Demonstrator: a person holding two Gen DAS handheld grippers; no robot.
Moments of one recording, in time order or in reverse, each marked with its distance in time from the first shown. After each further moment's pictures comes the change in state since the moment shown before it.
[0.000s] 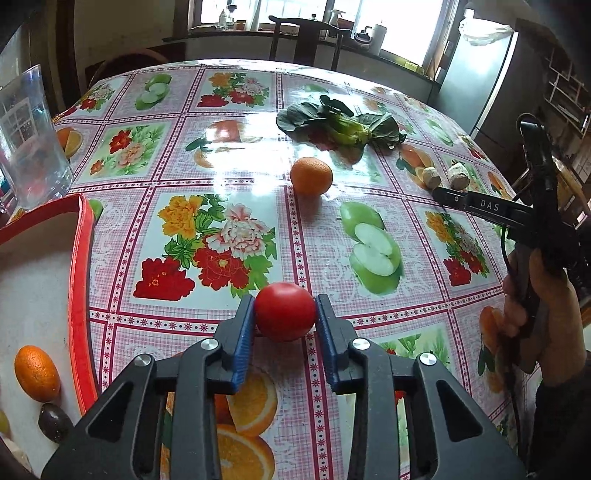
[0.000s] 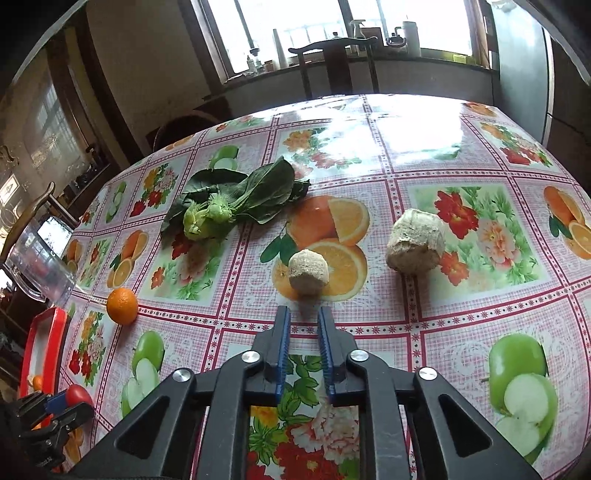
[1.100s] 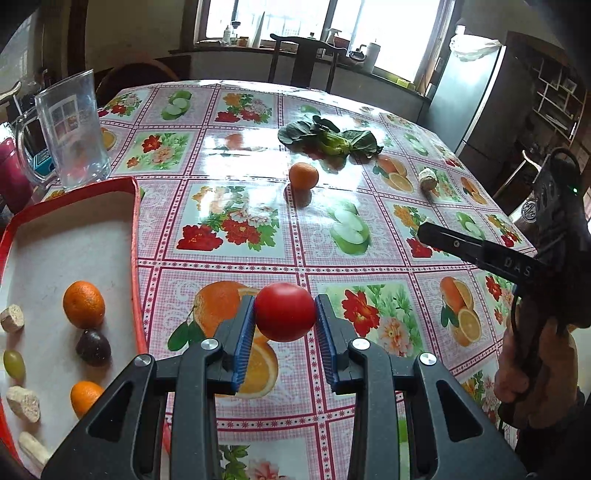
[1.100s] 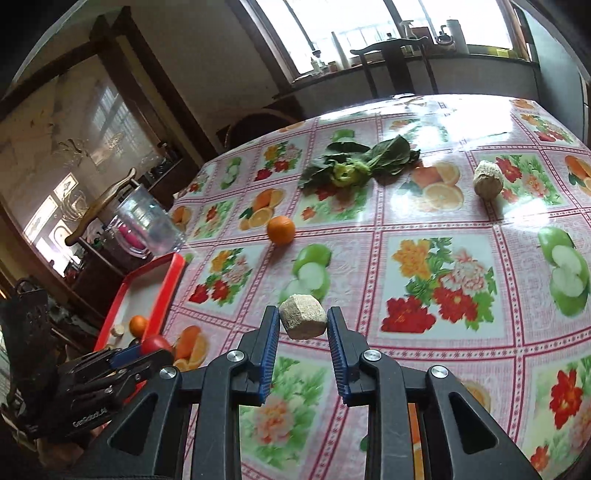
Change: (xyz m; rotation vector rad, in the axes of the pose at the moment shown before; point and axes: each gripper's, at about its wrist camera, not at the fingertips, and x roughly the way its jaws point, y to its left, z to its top) left arm -0.068 0.008 -0.039 -0.018 -0.068 -0.023; right arm -0.100 0.073 -0.080 -0.038 0.011 0.286
